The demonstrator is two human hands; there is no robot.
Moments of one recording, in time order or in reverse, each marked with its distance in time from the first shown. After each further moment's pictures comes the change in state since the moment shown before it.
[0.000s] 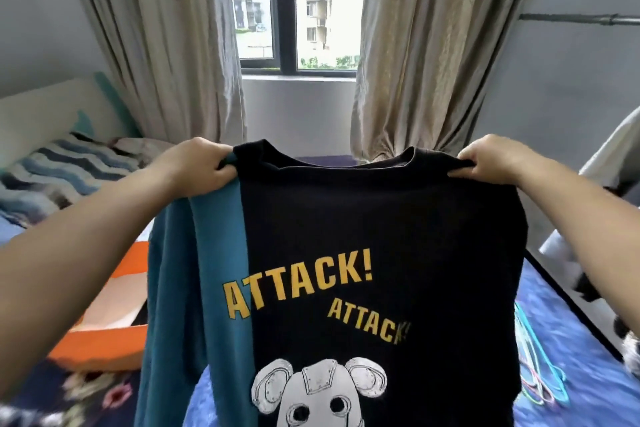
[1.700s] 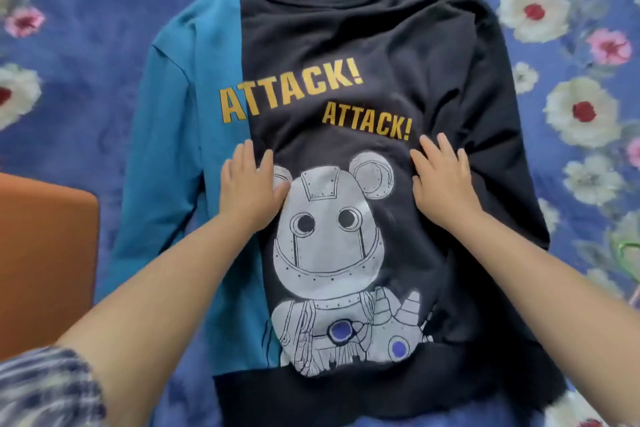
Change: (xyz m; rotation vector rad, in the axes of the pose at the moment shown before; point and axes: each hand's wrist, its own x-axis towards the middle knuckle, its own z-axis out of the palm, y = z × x) left_hand 0.104 -0.078 0.655 0.088 -0.724 -0.273; right_hand 0.261 -0.107 0.624 0.158 -0.329 -0.101
